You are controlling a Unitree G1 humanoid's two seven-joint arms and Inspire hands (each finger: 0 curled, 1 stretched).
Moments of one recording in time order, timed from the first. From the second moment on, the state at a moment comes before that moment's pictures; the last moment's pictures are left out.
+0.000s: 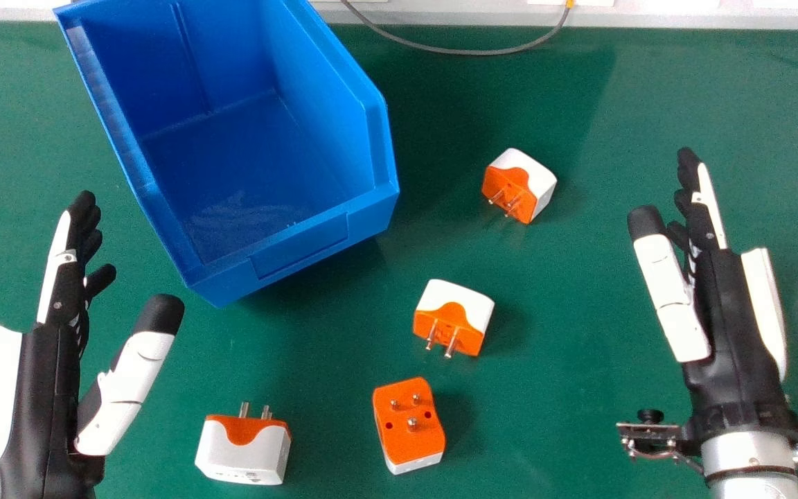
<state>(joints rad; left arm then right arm) 0.45 0.11 0.26 -0.09 0.13 -0.60 0.00 0.28 -0.06 0.00 -0.21 -0.25 -0.15 -0.09</state>
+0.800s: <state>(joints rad) 0.46 0.07 0.24 -0.18 0.04 -0.44 0.00 0.26 -0.07 0.01 -0.22 -0.26 -0.14 -0.09</state>
